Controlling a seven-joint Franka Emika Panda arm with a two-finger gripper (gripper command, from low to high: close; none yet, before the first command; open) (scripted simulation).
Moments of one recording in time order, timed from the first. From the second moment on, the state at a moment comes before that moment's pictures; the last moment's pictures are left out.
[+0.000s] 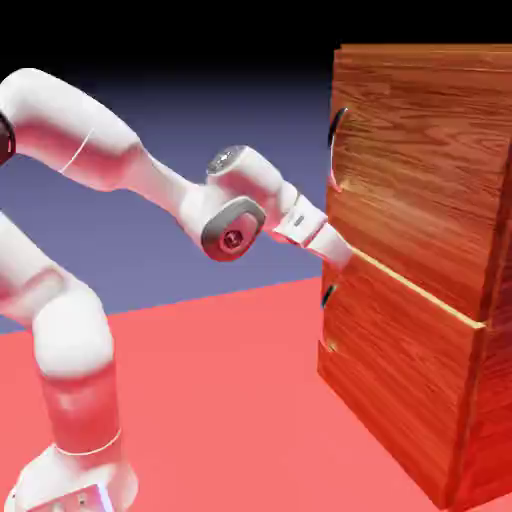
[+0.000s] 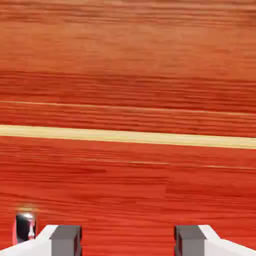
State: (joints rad) arm -0.02 -0.59 0.04 -2.79 0.12 3.04 0.66
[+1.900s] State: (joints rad) arm -0.73 -1.01 0.90 -2.41 2.60 3.00 -1.09
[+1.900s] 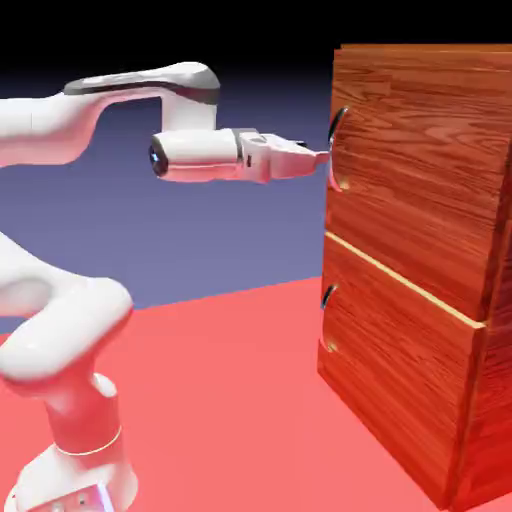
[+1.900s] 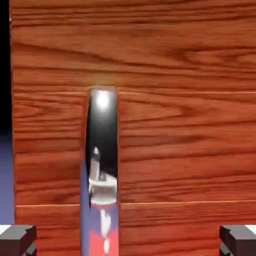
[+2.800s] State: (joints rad) arm -0.29 -1.14 0.43 -2.77 2.13 2.68 -0.98
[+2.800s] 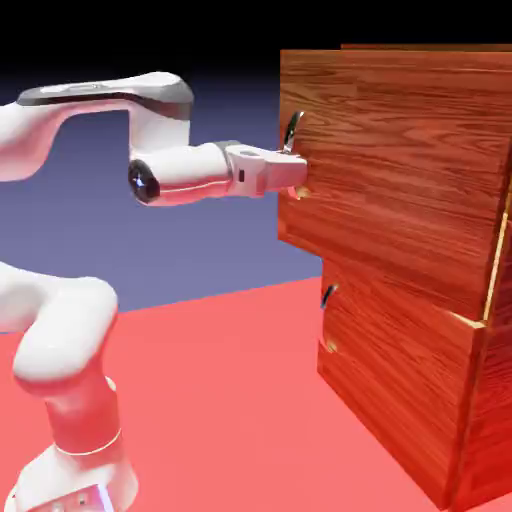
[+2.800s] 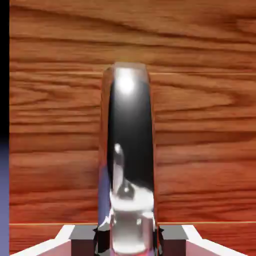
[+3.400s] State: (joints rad) arm -0.21 -1.47 -0.16 -2.97 1.35 2.28 -0.70
